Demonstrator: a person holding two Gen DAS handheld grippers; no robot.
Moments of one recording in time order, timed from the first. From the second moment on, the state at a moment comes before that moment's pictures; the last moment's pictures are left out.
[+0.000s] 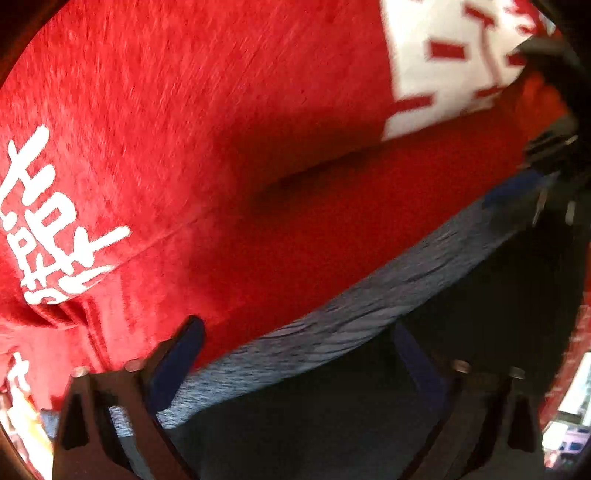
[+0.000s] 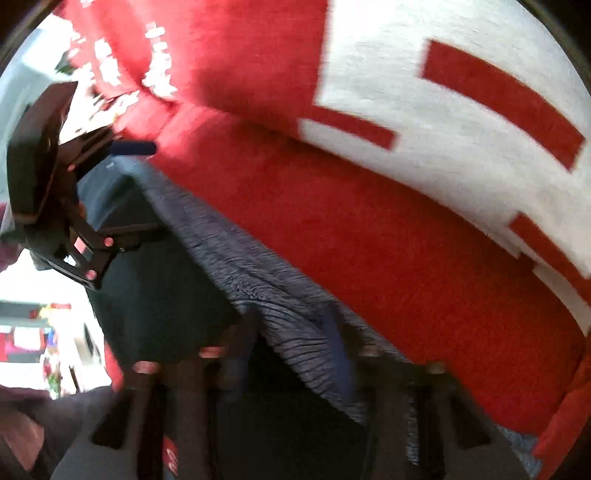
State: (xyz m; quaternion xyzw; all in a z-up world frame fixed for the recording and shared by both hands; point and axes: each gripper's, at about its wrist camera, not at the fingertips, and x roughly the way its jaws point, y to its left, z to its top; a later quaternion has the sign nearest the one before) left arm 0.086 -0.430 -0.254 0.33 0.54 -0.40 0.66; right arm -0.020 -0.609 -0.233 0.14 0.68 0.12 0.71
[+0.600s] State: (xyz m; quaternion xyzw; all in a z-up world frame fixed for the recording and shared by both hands) left arm 0.073 -0.435 -0.213 0.28 0.54 -0.37 0.71; right arm -0.103 -0.671 -0.178 0.22 0.62 -0.10 0.75
